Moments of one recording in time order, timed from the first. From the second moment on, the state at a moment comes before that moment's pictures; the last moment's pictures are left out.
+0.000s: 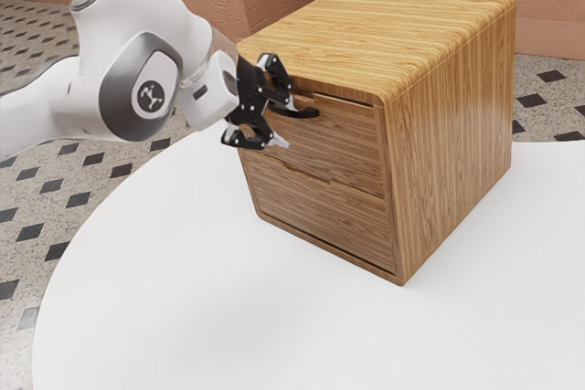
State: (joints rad) arm 0.09 -0.05 -0.05 -1.77 -0.16 2.32 1.71
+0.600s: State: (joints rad) arm 0.11 -0.22 -0.08 -1.93 -0.16 2.33 1.73
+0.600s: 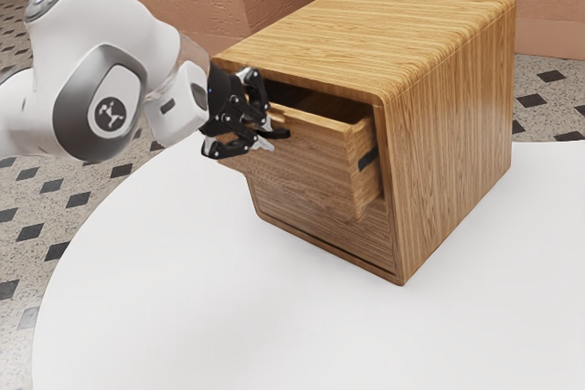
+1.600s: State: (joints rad) arm 0.10 -0.48 -0.04 -2.18 -0.16 2.32 1.73
